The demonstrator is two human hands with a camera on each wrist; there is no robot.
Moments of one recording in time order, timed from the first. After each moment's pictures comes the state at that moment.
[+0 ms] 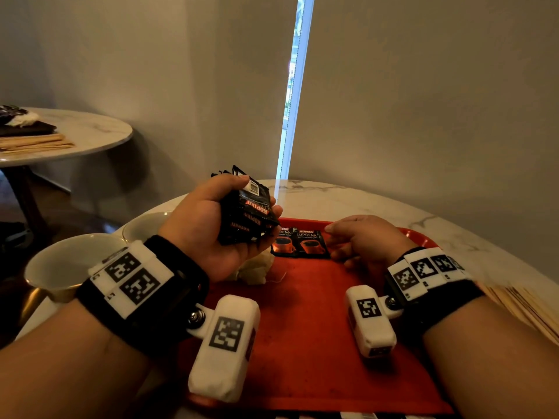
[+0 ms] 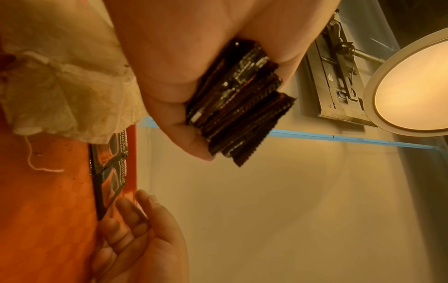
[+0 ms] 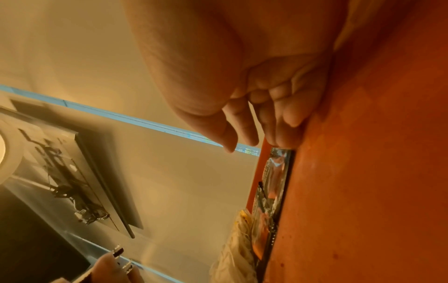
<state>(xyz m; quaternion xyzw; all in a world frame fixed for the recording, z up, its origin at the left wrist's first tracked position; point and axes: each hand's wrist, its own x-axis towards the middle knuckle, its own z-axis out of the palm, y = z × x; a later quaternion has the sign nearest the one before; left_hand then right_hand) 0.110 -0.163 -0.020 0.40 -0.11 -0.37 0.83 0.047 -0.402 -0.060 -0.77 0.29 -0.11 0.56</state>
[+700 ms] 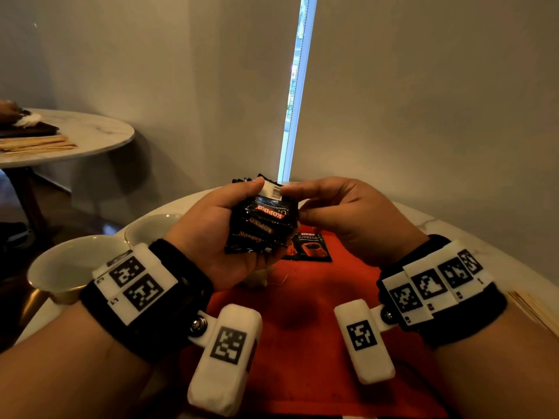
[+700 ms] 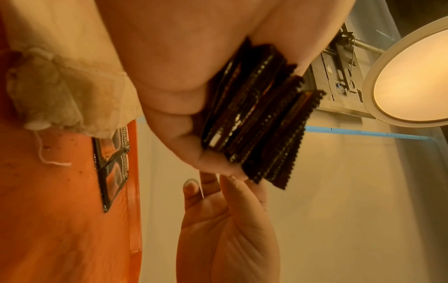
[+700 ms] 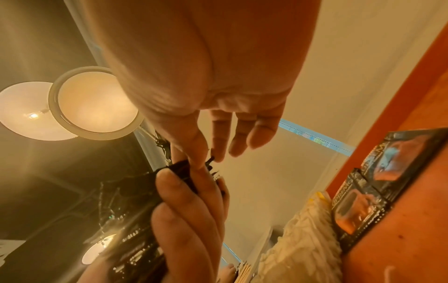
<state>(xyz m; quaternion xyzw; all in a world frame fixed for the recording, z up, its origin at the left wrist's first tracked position) 0.109 -0.163 -0.022 0.44 -0.16 -0.41 0.78 0.034 -0.344 -0.013 -0.82 -0.06 -0.17 0.54</state>
